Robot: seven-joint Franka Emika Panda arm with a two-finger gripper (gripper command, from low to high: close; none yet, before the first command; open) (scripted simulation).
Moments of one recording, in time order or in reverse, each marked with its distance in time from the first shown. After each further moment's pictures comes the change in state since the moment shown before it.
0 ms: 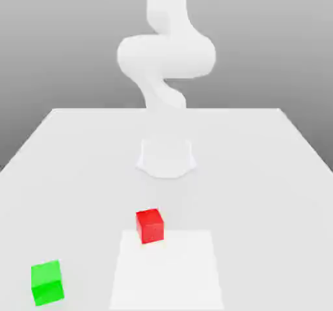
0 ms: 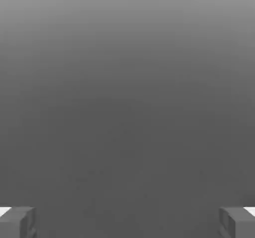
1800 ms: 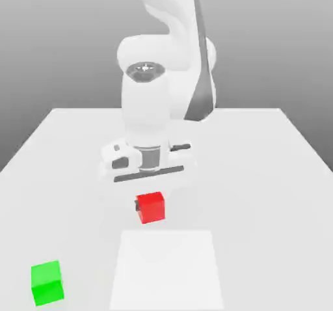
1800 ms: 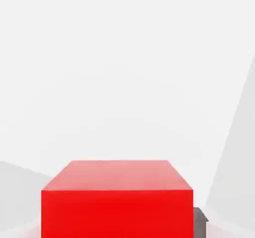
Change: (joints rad) arm -0.039 0.607 -0.100 -0.590 0.017 0.476 -0.386
